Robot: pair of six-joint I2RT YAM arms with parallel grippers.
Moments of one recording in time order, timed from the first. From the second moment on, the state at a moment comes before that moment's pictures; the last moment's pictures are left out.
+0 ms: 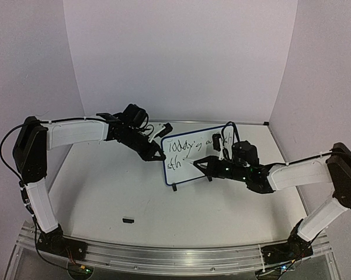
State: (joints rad) left arm -0.70 1.84 1.44 -0.49 0.48 0.14; right arm 0.76 1.54 0.69 0.50 -0.18 0.70
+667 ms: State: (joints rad) left arm -0.70 1.84 1.44 -0.49 0.48 0.14; right arm 0.68 1.48 0.66 0.49 -0.30 0.65
